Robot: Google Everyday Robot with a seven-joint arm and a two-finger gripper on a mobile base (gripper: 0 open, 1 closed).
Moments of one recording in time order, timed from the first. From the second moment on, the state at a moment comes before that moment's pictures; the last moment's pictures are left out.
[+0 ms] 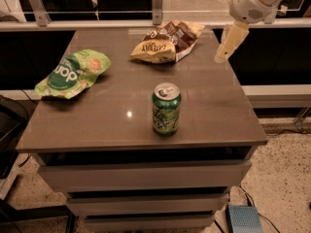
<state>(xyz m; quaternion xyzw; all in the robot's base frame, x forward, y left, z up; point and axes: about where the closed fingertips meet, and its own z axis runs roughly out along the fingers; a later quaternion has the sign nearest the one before) 0.670 -0.181 0.966 -0.66 0.68 -0.04 0.32</state>
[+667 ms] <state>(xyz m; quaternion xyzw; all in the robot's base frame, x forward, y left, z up) 0.731 -0.125 0.920 -0.61 0.68 0.05 0.39</state>
